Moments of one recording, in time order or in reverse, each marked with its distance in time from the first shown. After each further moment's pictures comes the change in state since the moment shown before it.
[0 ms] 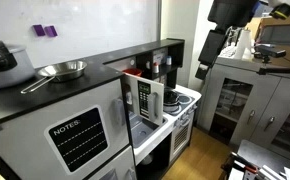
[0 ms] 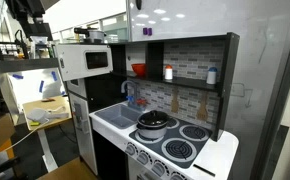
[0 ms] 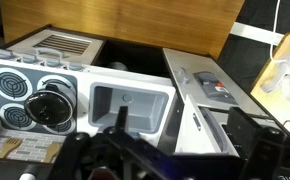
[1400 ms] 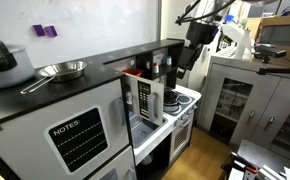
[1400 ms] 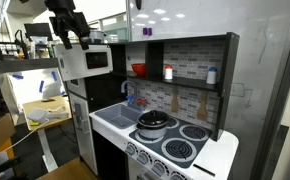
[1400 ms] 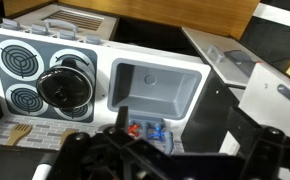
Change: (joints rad) arm -0.046 0.247 -0.150 0.005 -0.055 0.283 -0.168
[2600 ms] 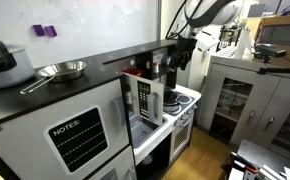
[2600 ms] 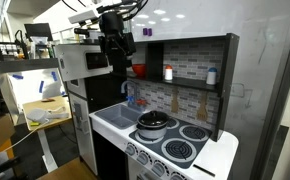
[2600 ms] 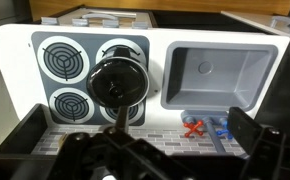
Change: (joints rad) arm -0.119 0.384 -0.084 0.206 -0.007 0.132 -0.064
